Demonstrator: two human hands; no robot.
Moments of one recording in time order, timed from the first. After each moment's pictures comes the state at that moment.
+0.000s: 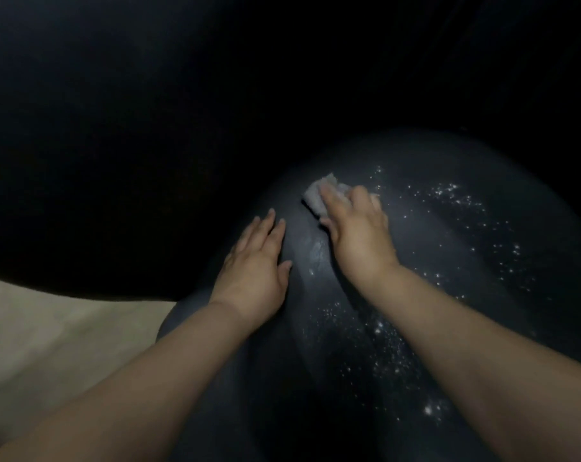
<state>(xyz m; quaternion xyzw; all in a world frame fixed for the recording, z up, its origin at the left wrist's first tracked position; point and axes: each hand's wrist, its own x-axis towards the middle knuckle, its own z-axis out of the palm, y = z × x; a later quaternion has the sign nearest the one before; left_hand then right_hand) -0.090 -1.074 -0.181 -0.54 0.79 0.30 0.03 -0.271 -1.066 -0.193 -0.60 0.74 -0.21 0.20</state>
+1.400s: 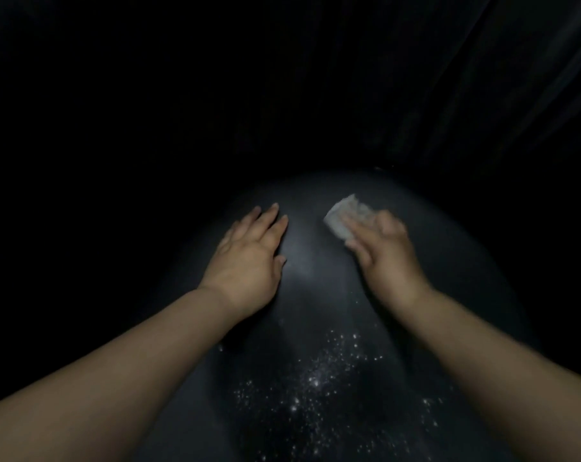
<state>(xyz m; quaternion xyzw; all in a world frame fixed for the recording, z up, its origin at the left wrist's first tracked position) -0.225 -1.145 -0.185 -0.44 0.86 0.26 0.05 -0.436 -1.064 -0.204 -0.58 0.75 -0.26 0.19</state>
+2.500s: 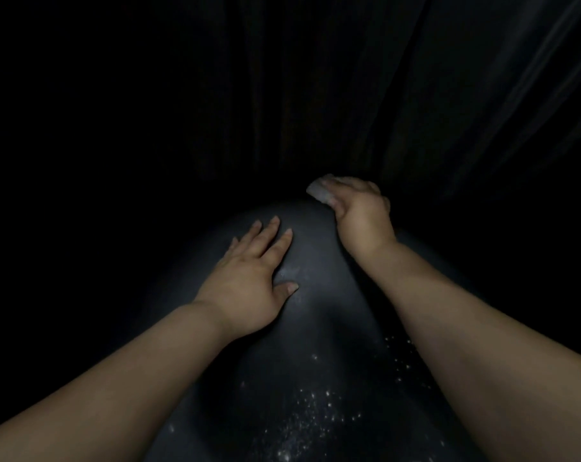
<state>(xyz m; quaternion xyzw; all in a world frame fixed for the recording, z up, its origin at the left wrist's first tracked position) -0.289 -1.174 -0.199 -0.36 0.88 0.28 0.09 -0.497 -1.153 -0.219 -0.49 0.83 -0.21 0.17</state>
